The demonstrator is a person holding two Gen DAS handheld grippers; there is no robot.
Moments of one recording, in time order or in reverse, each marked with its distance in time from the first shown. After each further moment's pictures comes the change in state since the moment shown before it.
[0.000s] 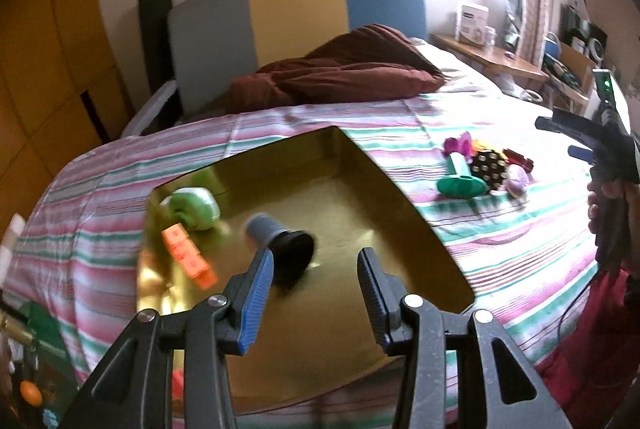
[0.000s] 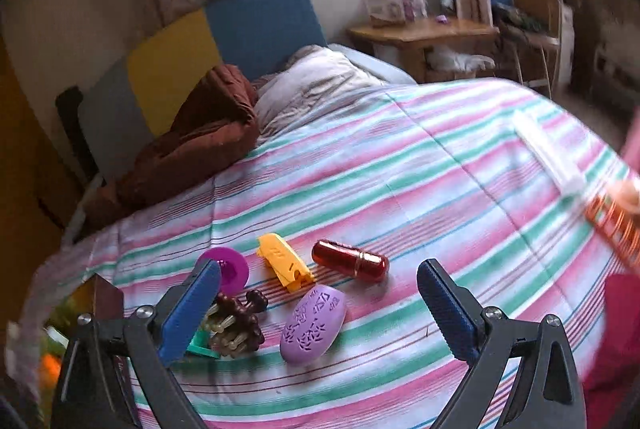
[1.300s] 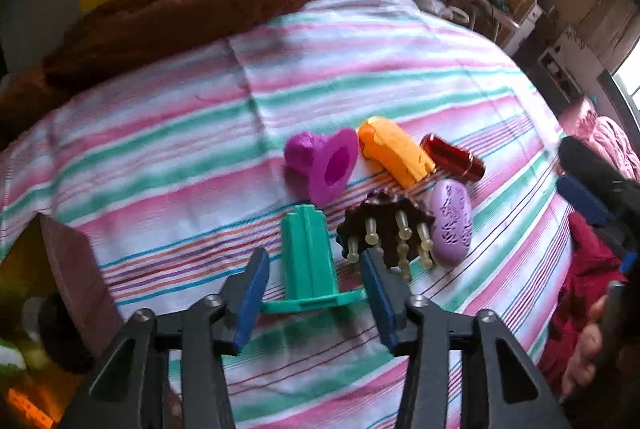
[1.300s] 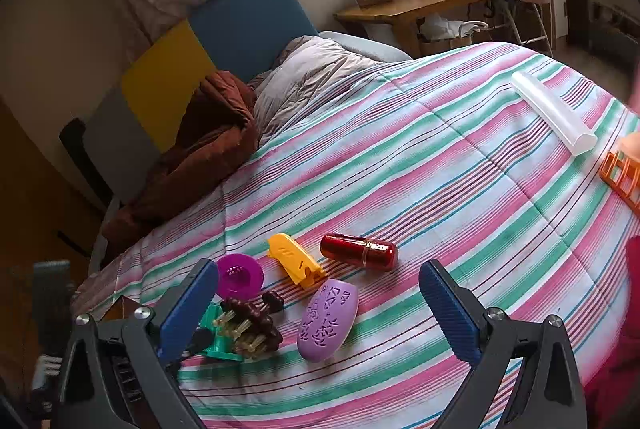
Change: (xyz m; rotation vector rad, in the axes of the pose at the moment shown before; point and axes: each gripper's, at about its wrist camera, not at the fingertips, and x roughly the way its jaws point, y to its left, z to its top) left arm 0.195 -0.159 0.113 0.152 0.394 -0.372; right arm 0.000 -0.015 0.001 0.124 0.037 0.075
